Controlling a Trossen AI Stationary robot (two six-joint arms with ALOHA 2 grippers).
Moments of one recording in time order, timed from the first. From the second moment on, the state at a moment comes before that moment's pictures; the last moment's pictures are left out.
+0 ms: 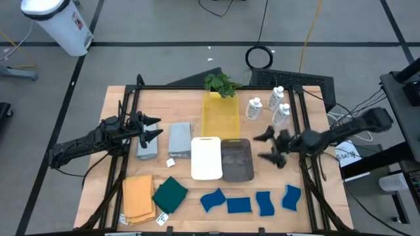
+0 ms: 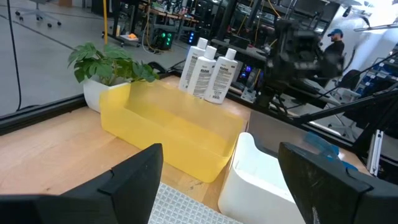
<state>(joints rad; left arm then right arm) 0.29 0.01 0.10 -0.17 0.02 -0.32 0.26 0.84 0.08 0.98 0.13 0.29</state>
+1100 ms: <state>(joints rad) 0.29 0.01 0.10 -0.16 0.02 -0.32 0.77 1.36 0.97 -0.84 -0.08 1.93</state>
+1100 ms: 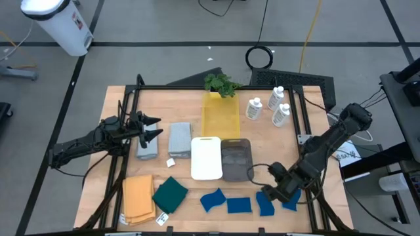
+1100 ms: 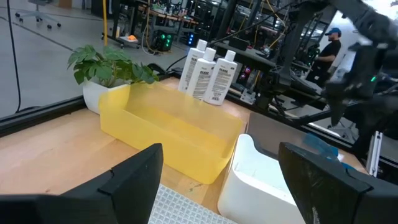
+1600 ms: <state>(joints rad) 0.29 0.01 0.10 -0.16 0.02 -0.32 0.90 1.35 0.58 -0.36 -0.19 2.26</state>
